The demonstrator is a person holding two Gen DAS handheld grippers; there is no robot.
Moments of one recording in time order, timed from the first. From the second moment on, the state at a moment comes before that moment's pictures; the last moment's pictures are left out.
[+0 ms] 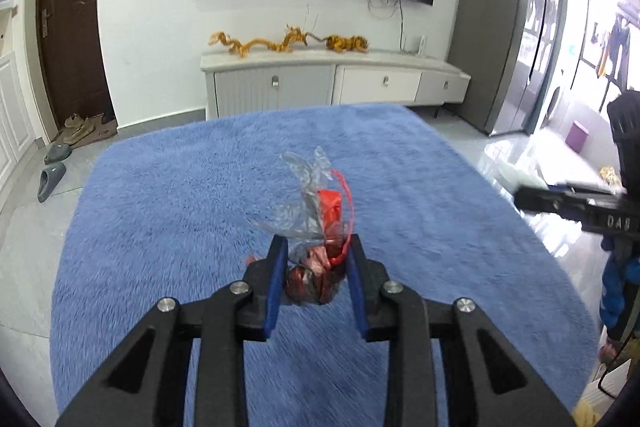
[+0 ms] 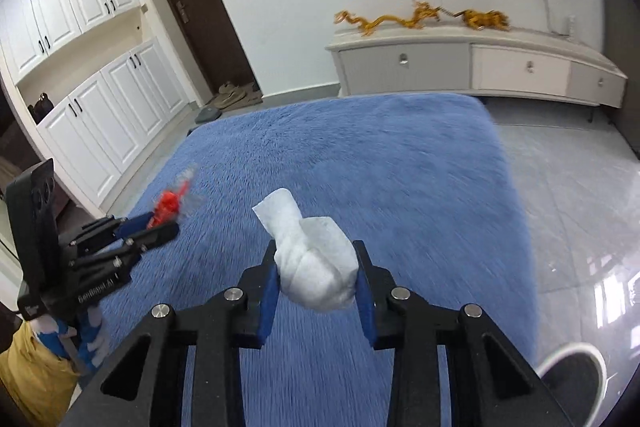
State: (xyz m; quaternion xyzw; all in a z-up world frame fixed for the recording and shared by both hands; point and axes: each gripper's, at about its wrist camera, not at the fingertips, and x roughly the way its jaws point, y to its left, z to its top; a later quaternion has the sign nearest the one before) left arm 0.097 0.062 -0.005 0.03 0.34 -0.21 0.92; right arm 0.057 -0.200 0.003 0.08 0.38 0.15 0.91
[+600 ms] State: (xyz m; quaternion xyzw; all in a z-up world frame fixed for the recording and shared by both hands) left arm -0.007 0.030 0.075 0.02 0.25 -0.24 0.94; right arm -0.105 -0.317 0.062 0.14 0.28 0.01 0.95
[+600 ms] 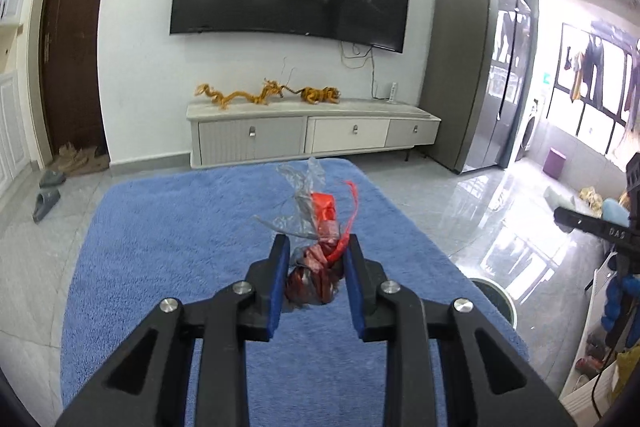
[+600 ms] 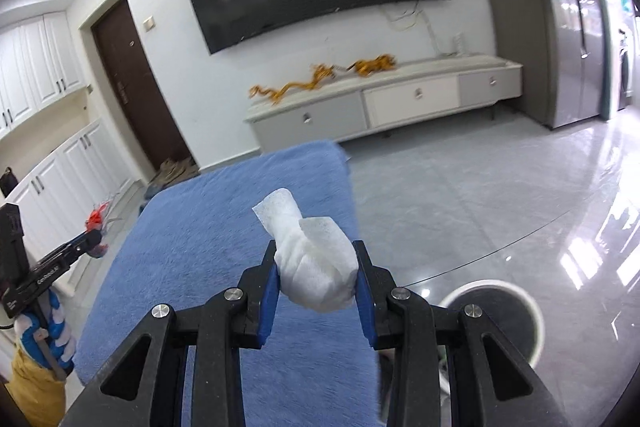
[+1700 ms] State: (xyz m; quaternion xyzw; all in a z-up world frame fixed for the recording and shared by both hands) left arm -0.021 -0.333 -0.016 0.22 0.36 -0.42 0.80; right arm -0.141 -0.499 -0.080 0.30 0.32 -0.12 0.89
